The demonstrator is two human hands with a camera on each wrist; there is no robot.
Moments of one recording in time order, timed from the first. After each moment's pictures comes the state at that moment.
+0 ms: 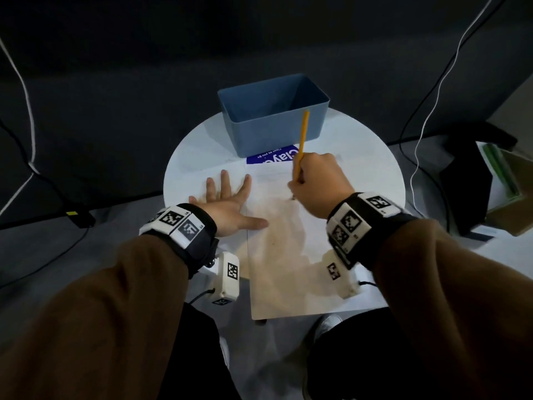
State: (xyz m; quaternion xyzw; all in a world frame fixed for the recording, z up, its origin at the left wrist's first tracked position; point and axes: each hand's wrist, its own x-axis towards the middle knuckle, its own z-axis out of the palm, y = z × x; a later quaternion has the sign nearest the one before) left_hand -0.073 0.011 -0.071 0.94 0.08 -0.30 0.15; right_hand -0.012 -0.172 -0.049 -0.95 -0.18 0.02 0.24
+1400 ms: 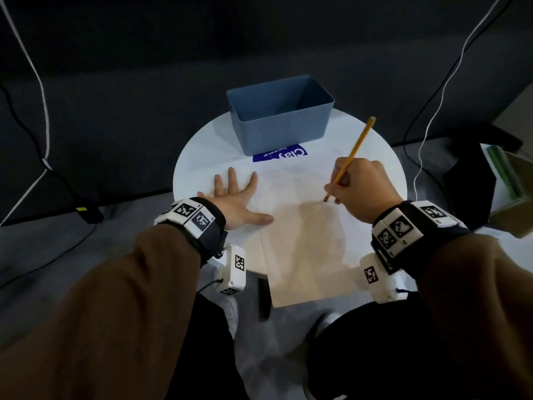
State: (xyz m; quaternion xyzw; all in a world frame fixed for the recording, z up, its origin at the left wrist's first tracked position) left_hand -0.074 0.015 -0.074 0.94 0.08 -0.29 0.14; right_hand -0.021 -0.232 -0.047 -0.94 -0.15 0.01 0.29
